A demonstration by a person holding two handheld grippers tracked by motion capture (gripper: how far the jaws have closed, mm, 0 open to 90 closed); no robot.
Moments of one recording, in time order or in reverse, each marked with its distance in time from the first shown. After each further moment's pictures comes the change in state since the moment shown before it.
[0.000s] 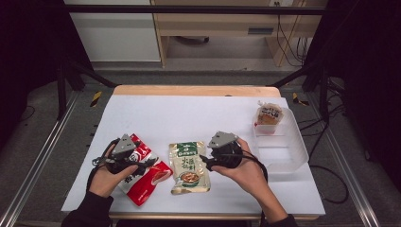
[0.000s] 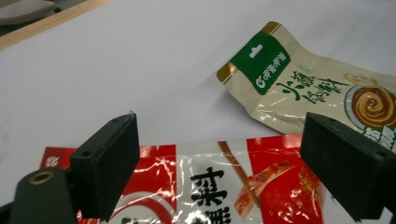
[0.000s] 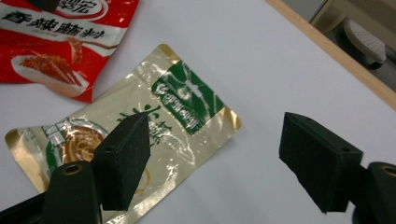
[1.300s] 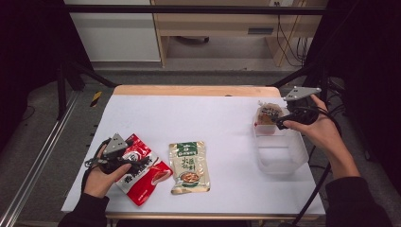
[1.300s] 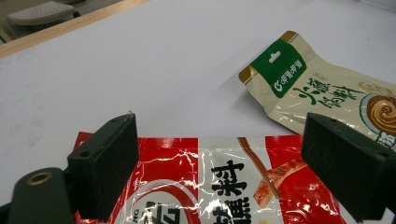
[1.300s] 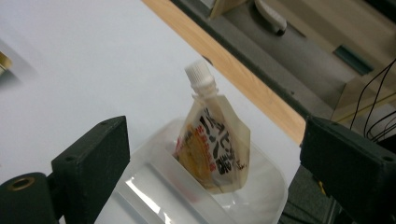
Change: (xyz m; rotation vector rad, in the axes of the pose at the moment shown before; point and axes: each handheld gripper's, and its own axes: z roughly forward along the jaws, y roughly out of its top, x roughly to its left) left arm 0.012 -0.013 -0.016 -0.051 0.042 -0.065; right arm -0.198 -0.041 -0.103 0.090 -0.234 0.063
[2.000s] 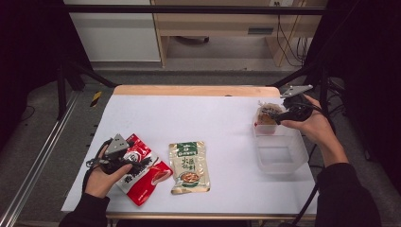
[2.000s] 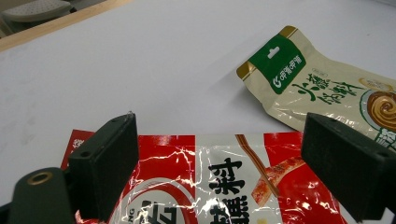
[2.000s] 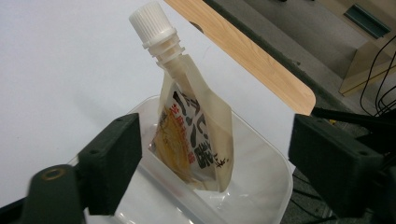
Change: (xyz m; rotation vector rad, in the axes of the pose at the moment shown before) left arm -0.001 -0.001 0.003 0.014 -0.006 0.002; right arm -0.021 -0.015 0.042 0.103 0.005 0.060
